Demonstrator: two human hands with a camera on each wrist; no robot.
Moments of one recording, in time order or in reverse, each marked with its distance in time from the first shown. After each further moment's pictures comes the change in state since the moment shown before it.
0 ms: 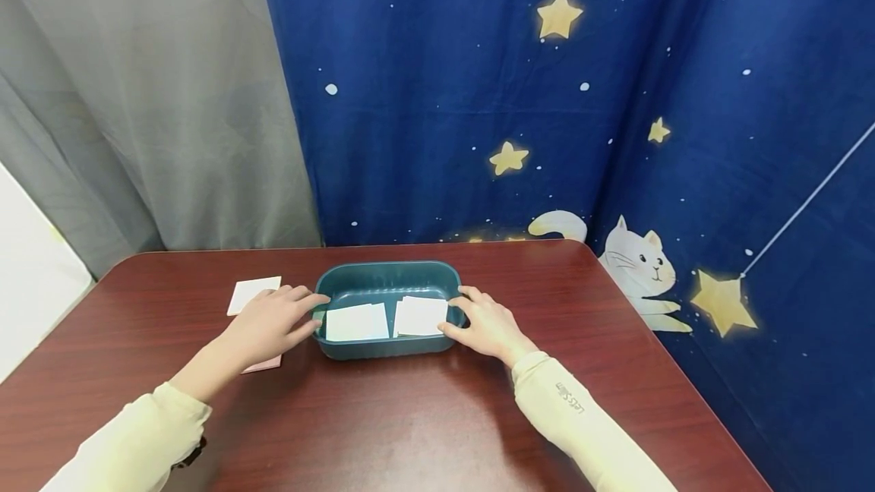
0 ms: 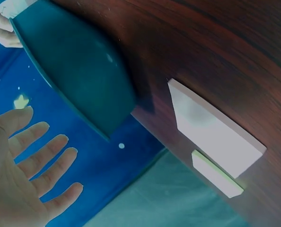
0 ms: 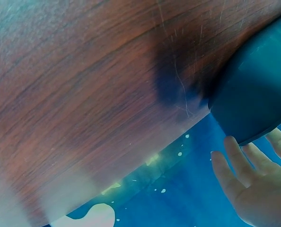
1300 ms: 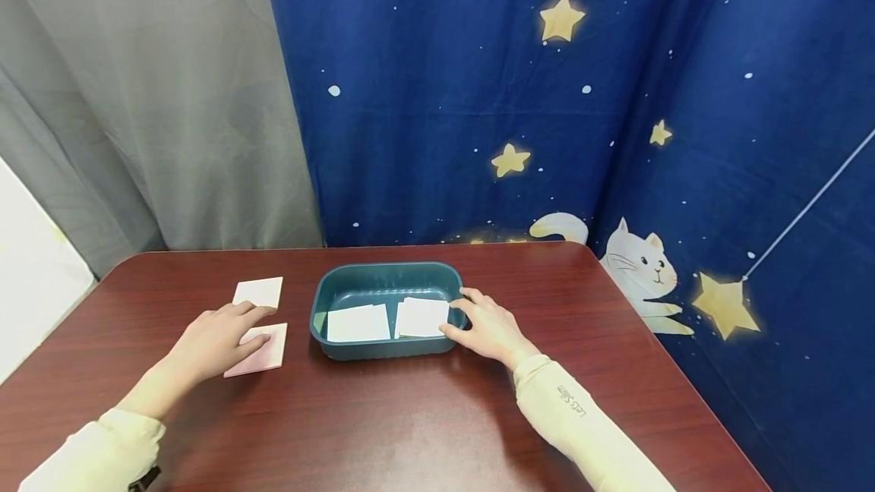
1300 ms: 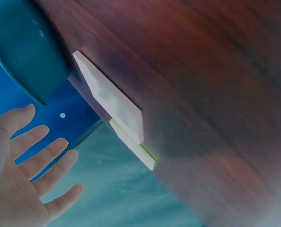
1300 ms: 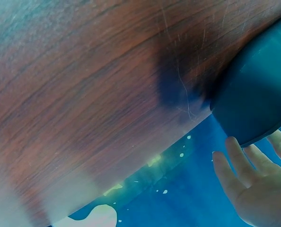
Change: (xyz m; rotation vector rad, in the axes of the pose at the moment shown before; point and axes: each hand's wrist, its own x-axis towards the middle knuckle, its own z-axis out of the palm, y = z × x) left_hand -0.053 -0.047 0.008 0.003 -0.052 -0.172; right_hand 0.000 0.001 0.003 0.016 0.005 0.003
